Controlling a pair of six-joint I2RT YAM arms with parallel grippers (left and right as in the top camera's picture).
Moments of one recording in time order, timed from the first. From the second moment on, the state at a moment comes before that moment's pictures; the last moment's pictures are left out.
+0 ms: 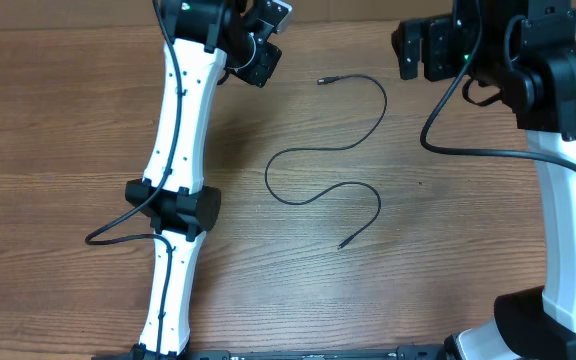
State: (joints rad) left arm -0.29 2.53 3.04 -1.66 0.17 0.19; right arm 0.23 1.71 2.28 -1.27 -0.03 0.01
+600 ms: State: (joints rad) left arm -0.25 2.54 3.11 -1.37 0.11 -0.28; right arm 0.41 2.09 2.07 -1.11 -0.32 0.12
